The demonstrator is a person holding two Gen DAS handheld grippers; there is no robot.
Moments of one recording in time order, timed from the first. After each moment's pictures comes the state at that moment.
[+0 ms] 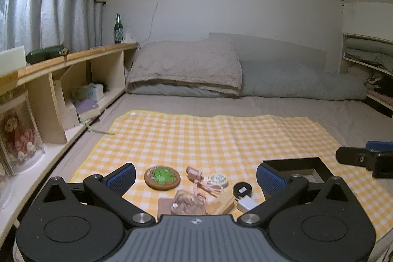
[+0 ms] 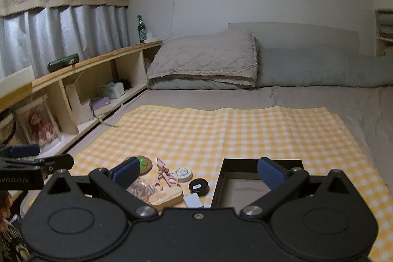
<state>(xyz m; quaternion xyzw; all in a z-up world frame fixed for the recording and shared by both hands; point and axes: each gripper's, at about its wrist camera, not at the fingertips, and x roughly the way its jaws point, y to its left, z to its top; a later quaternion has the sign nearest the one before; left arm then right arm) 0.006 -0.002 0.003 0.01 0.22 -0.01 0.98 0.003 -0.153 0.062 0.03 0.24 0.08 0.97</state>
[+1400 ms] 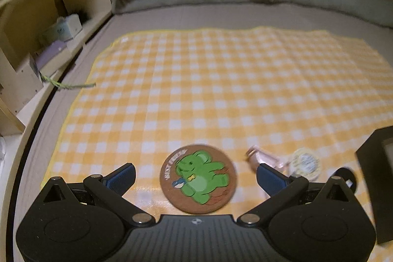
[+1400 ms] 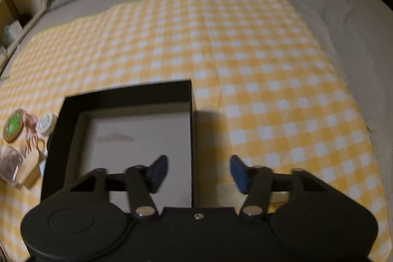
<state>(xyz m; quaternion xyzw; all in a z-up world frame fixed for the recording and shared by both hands) 0.289 0.065 -0.111 0.07 0.44 0.01 0.89 0.200 -0.317 -0.086 0.05 0.52 -0.06 0.85</state>
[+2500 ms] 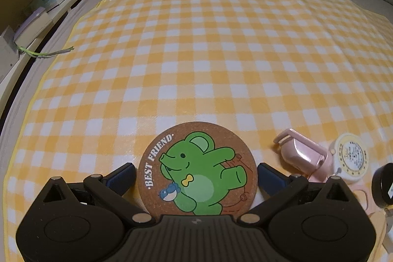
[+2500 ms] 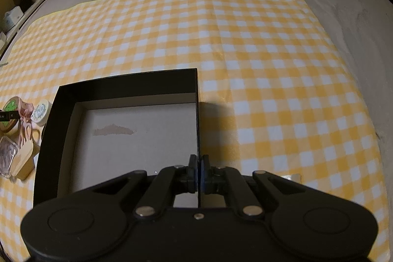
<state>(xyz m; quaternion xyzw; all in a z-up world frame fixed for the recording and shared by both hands) 0.345 0.068 -0.188 0.07 0.51 0.02 0.86 0.217 -0.317 -0.097 0.04 0.53 -0.04 0.84</state>
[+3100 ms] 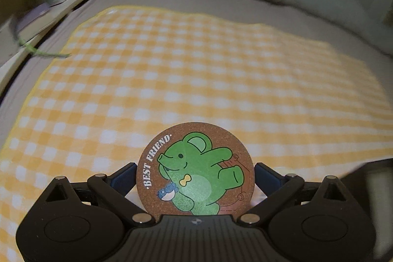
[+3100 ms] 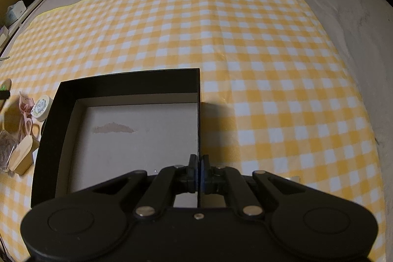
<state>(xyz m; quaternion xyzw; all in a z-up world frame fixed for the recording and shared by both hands) 0.354 0.061 -0.114 -0.04 0.48 -0.01 0.88 0.214 -0.309 -0.096 0.02 0.53 -0.03 0.84</state>
